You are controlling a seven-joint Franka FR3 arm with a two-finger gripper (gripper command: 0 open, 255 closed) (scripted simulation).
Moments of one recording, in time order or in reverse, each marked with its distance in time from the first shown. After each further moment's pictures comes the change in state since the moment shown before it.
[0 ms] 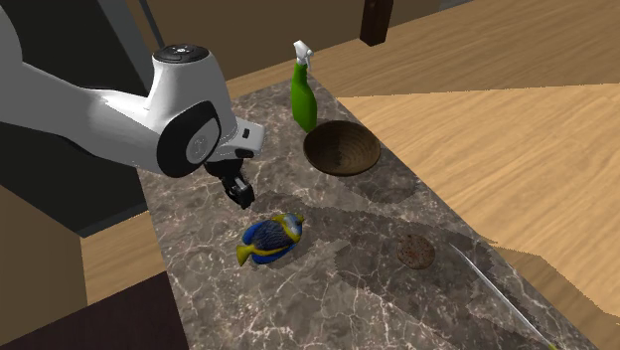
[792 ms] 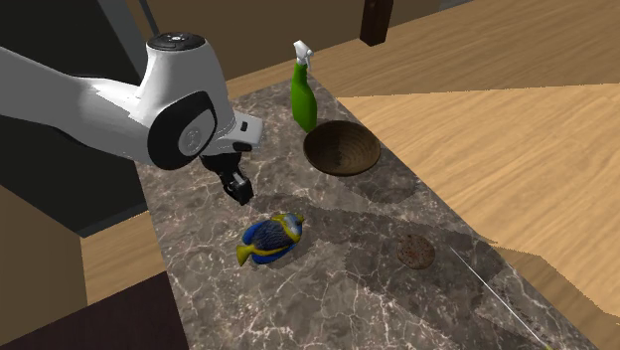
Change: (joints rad) arm -0.004 -0.041 0.010 0.004 0.038 -0.040 -0.026
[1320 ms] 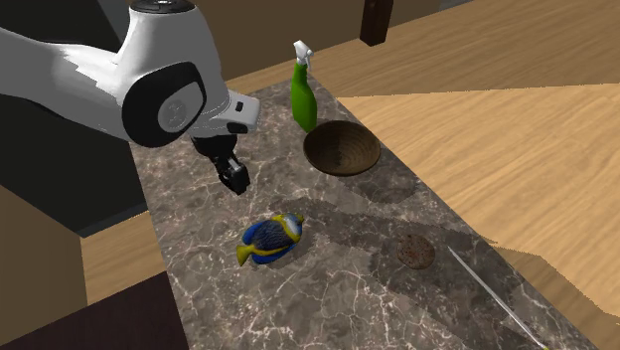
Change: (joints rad) arm -0.003 -0.100 0.009 0.023 0.080 -0.110 -0.057
